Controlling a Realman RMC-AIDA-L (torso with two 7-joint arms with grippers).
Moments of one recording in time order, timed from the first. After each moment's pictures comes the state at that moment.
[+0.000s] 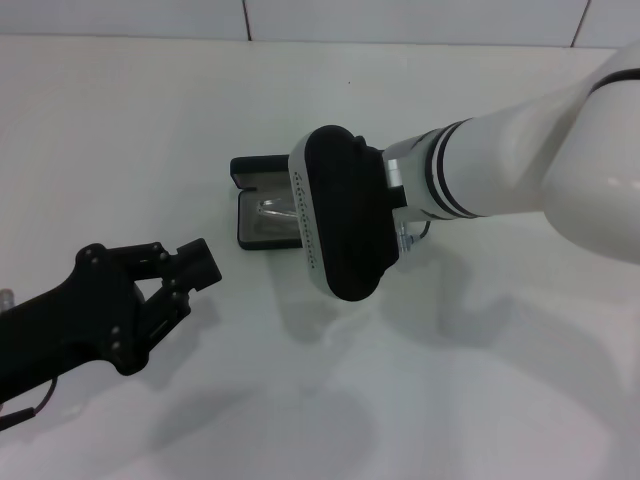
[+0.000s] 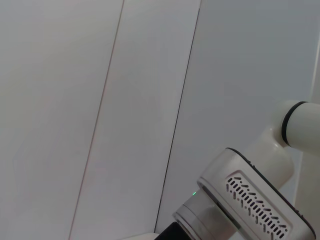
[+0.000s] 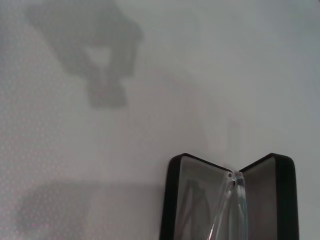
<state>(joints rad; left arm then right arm) -0.06 -2.05 1.18 0.75 1.24 1.72 -1.14 0.78 2.03 -2.18 -1.32 -2.73 -0.84 2.32</state>
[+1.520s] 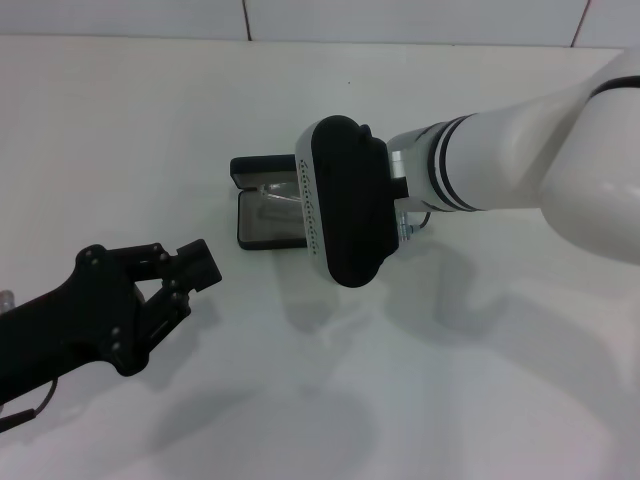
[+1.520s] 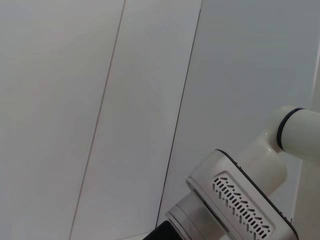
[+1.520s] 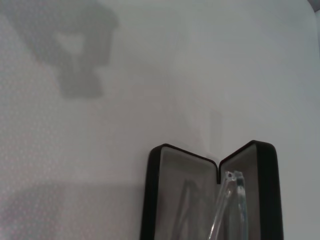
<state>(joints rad) -0.06 -2.05 1.18 0.75 1.24 1.72 -1.14 0.78 2.03 -2.18 -1.27 -2.75 -0.78 2.36</state>
